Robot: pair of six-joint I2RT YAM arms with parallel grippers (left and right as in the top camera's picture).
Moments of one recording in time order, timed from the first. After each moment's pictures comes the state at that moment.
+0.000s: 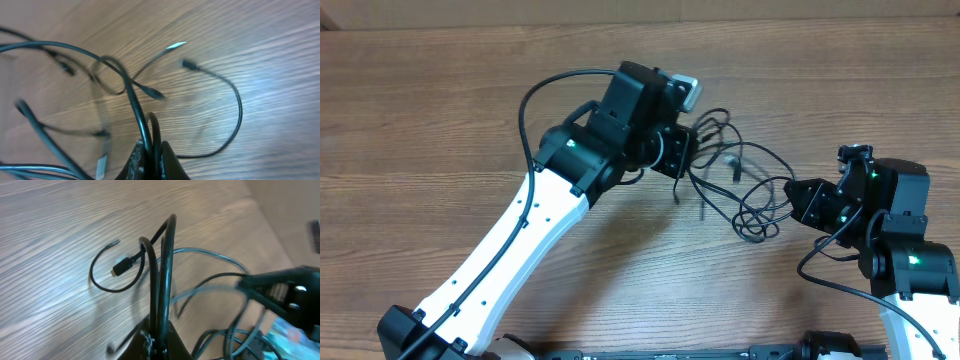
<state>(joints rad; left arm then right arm) -0.59 1.56 1.53 -0.78 0.33 -0.32 -0.09 0.93 0.88 -0.82 -0.38 0.38</state>
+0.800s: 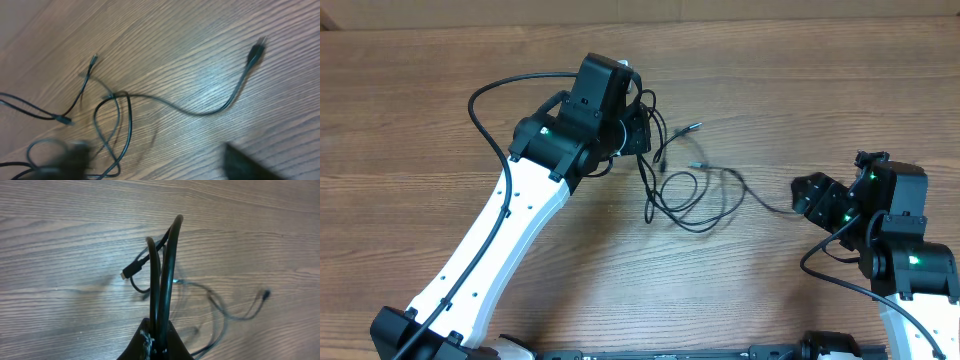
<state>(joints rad) -0.49 1.56 1.53 -0.87 0.08 -0.56 -0.09 0.93 0.88 -0.86 -0.18 0.48</state>
